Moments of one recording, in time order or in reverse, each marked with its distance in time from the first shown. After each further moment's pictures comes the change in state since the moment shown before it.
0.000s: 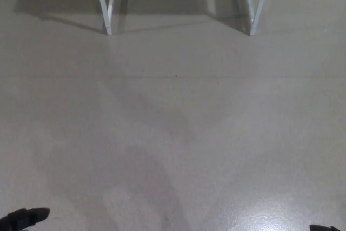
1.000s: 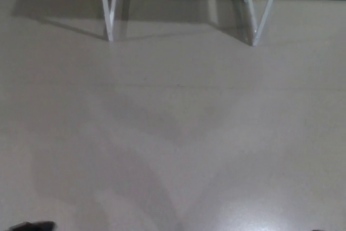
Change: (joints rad) left_arm 0.067 0.003 -0.004 -0.033 -0.054 0.036 -0.076; right_arm 0.024 -0.018 0.003 0.068 0.002 -0.116 0.029
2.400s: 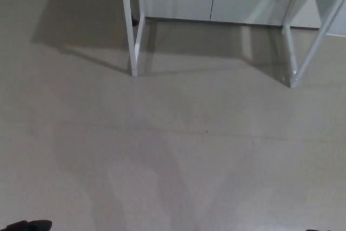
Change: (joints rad) left_arm -0.005 0.028 -0.019 -0.008 -0.006 0.002 0.007; right_arm -0.026 -0.008 0.030 0.038 -0.016 -0.030 -0.003
